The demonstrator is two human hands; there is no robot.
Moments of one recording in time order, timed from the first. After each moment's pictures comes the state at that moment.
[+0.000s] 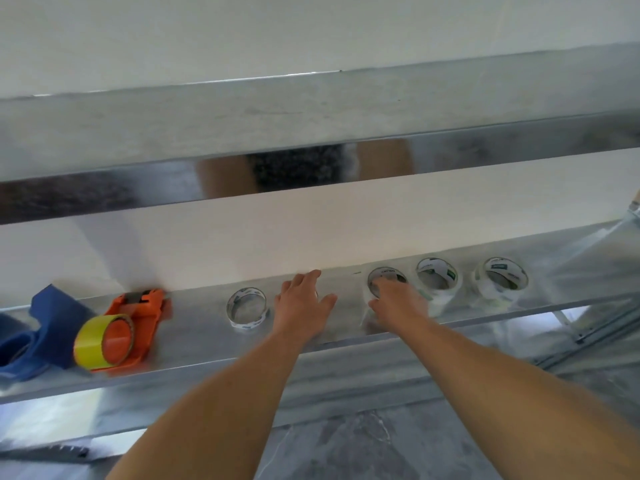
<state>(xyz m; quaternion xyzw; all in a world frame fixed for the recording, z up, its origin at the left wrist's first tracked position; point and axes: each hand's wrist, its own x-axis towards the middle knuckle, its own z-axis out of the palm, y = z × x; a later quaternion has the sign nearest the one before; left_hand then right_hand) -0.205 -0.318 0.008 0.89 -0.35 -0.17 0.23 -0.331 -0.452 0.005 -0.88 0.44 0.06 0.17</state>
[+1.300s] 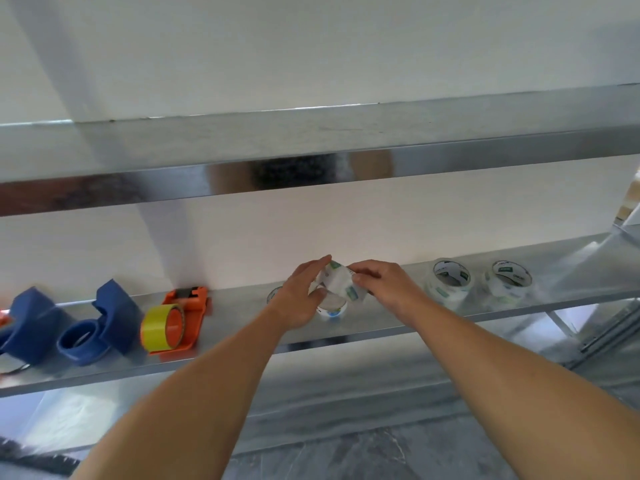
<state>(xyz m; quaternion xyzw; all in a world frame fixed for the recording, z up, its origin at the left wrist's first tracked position) -0.168 -0.229 0.054 0.78 -0.45 -0.23 0.36 -0.310 -0.370 0.068 -0.75 0.30 -0.16 0.57</state>
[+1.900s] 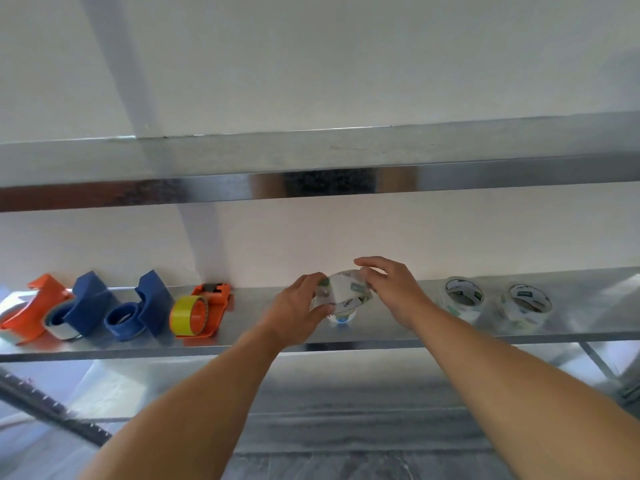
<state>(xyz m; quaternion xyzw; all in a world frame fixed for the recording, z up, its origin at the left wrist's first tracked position) -0.204 -0.195 0.076 0.84 -0.47 -0.07 0.27 -0.315 -0.370 0.086 -0.74 0.26 -0.21 0.59</state>
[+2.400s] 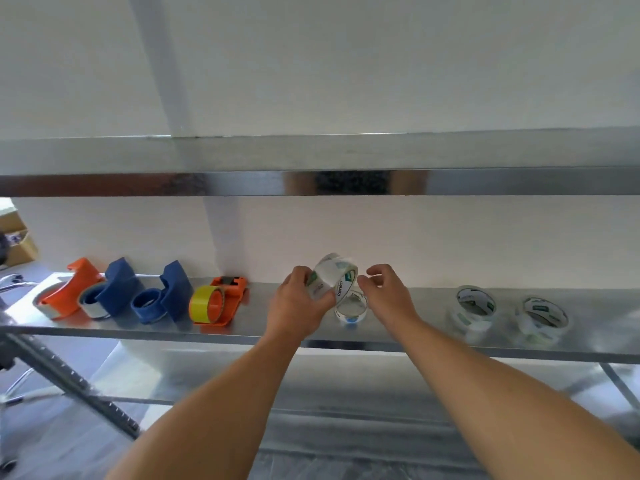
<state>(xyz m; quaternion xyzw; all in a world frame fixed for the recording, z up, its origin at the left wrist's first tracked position) -0.234 -0.186 0.091 0.89 -0.26 -0.04 0.38 -0.313 -0.339 0.082 -0.75 0.32 -0.20 0.54</state>
